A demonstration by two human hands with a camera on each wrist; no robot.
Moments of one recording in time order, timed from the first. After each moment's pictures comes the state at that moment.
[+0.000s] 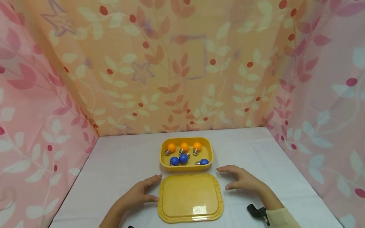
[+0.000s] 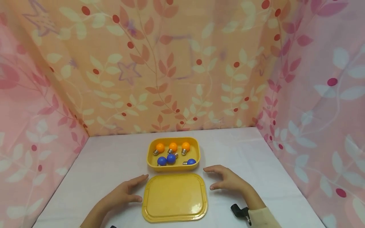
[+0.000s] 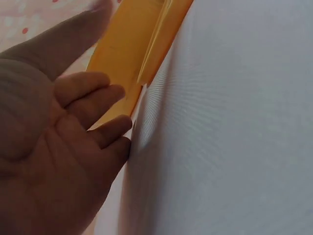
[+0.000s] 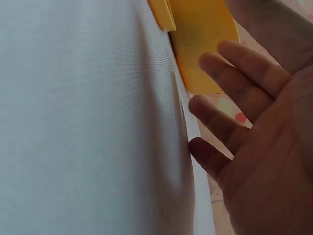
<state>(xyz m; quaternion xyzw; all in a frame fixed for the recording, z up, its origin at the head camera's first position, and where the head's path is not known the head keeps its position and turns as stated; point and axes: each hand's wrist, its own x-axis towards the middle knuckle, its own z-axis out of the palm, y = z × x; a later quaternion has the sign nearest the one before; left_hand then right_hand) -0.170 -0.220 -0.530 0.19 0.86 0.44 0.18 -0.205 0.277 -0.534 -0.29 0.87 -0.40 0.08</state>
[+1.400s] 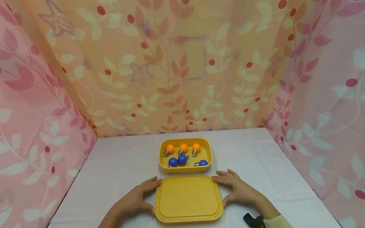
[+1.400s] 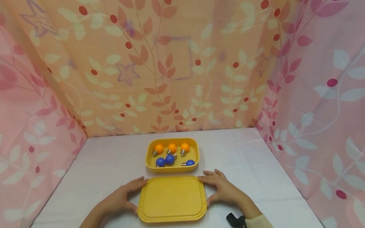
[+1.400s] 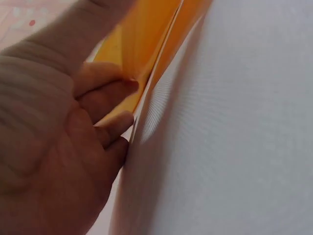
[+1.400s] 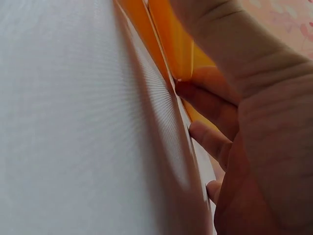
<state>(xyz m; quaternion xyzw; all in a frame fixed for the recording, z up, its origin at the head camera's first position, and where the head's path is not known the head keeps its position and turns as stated) -0.167 -0.222 -0.544 0.25 0.89 0.36 0.15 -0.189 0.259 -0.555 -0.35 0.87 -0.33 0.04</state>
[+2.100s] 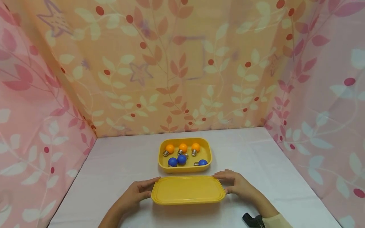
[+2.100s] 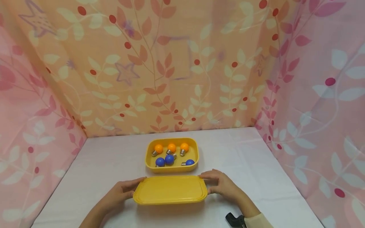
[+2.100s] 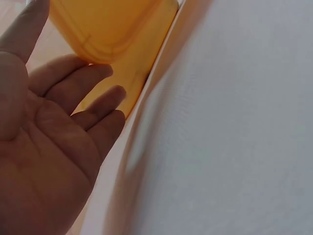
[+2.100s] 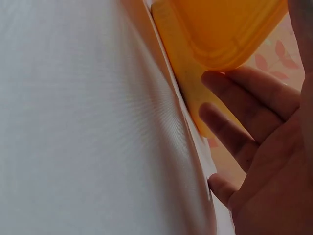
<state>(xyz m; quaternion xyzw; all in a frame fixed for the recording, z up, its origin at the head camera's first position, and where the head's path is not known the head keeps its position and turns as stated) -0.171 -0.225 -0.538 0.23 0.75 0.59 0.21 -0.188 0.259 -0.541 -0.30 0.84 -0.45 0.06</state>
